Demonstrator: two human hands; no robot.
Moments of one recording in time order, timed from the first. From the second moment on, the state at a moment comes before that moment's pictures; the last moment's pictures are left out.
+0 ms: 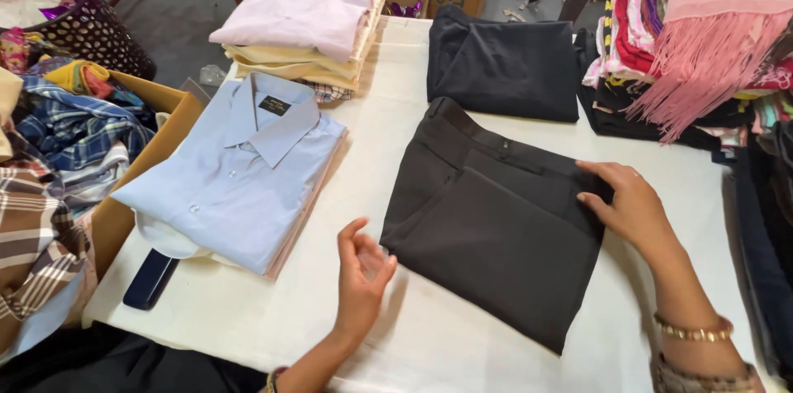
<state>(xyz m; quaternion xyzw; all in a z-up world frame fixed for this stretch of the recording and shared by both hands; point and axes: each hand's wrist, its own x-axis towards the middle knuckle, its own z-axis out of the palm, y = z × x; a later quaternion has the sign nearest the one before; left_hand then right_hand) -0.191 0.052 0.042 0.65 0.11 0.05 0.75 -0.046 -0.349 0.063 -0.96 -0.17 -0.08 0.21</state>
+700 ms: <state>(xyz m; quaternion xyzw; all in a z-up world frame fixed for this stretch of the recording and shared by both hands) 0.002 -0.008 0.028 0.89 -0.32 0.04 0.31 -0.103 -0.324 0.040 -0.93 -0.02 0.05 0.37</state>
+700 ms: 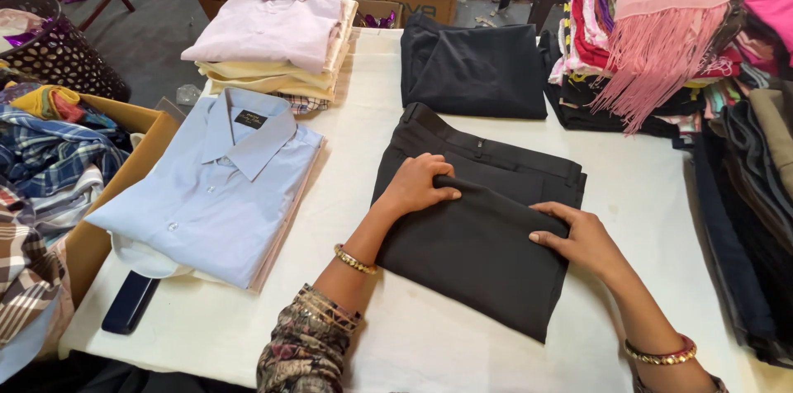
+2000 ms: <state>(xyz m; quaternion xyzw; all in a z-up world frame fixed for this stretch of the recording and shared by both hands) -0.051 -0.017 0.062 0.83 -0.31 0.19 0.41 0.068 -0.326 0.132 -0.80 -0.13 -0.27 0.51</state>
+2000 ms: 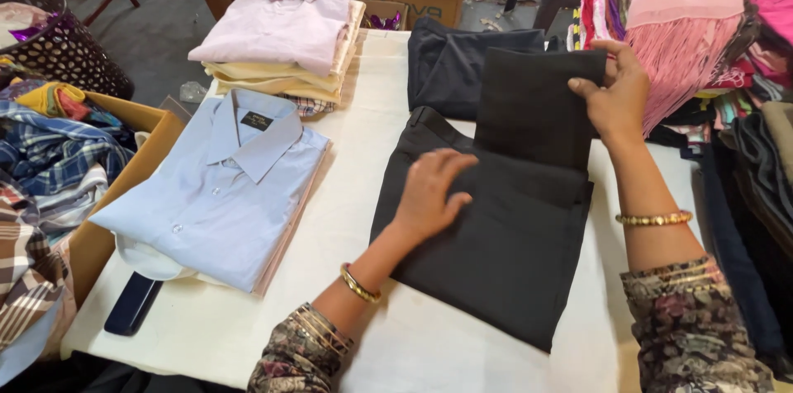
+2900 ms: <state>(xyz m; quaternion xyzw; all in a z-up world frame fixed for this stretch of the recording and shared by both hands) 0.071 -0.047 -0.019 0.76 -0.17 -0.08 0.62 -0.014 -0.296 0.230 -0.70 -0.24 -0.33 0.58</state>
